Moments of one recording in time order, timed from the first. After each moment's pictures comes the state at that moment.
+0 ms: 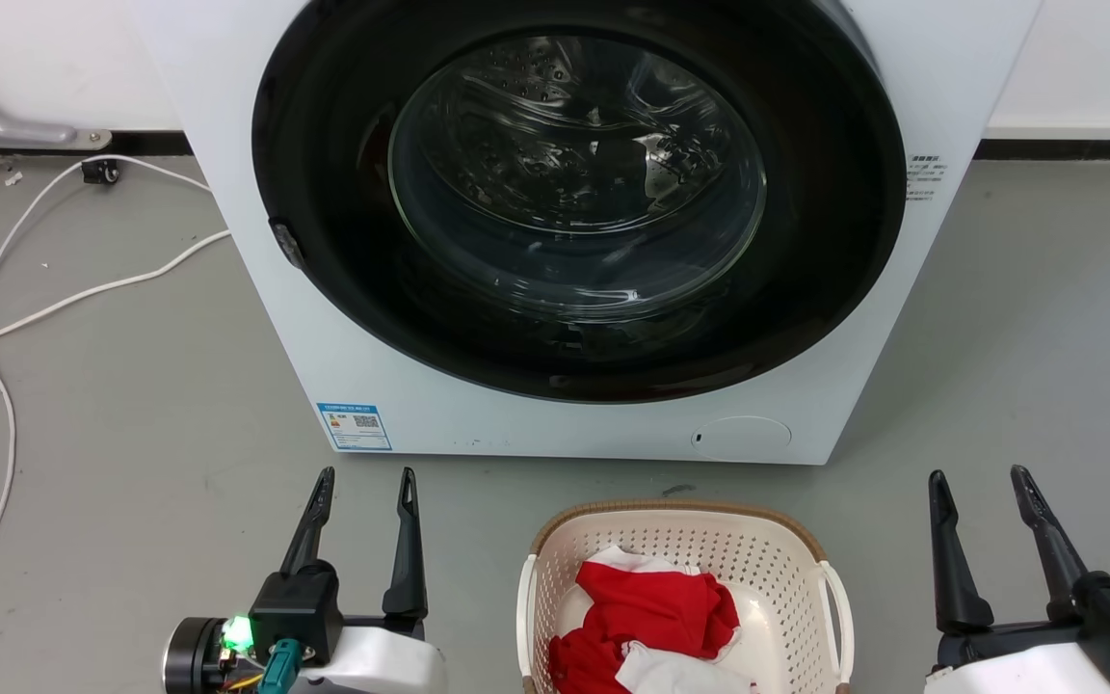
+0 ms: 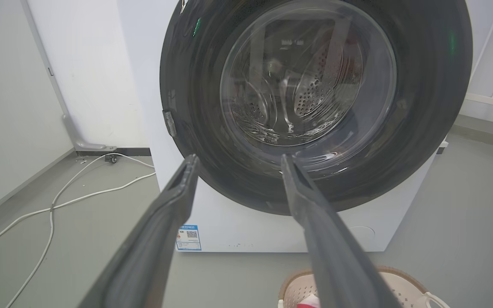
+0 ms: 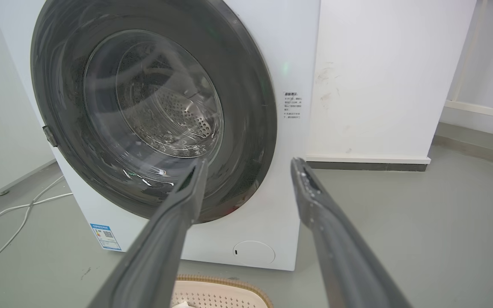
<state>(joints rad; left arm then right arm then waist) 0.01 0.05 -0.17 0.09 -0.08 0.11 -0.26 0.11 -0.05 -0.05 -0.01 0.08 0.13 -0.26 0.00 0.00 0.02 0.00</state>
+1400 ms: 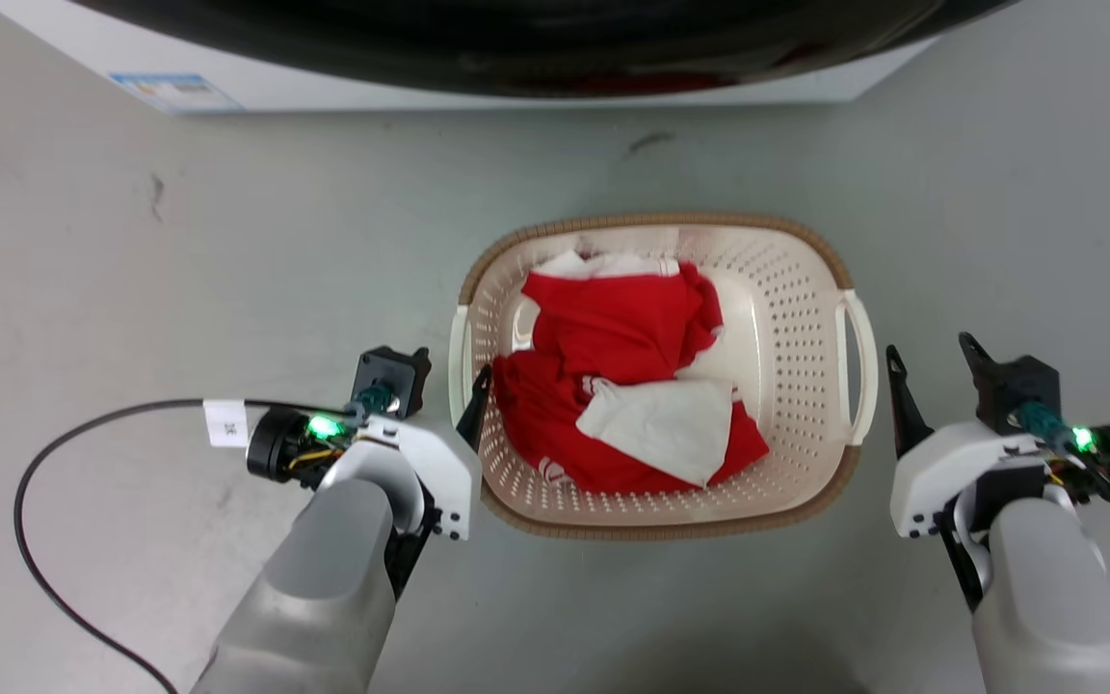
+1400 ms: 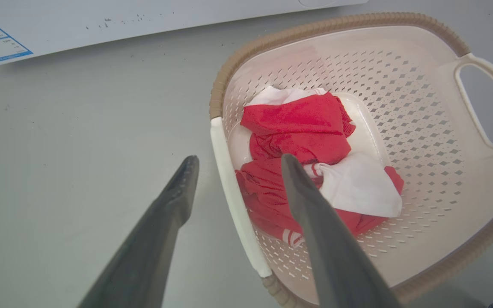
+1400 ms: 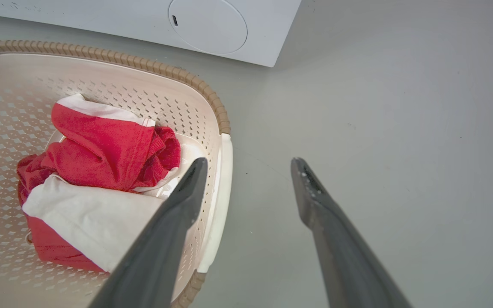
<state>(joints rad) -0.68 0.05 -0.33 1.04 -0.18 -0.11 -0.26 -0.48 -0.05 -0.18 0.74 -0.24 0.13 -0.26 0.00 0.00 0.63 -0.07</state>
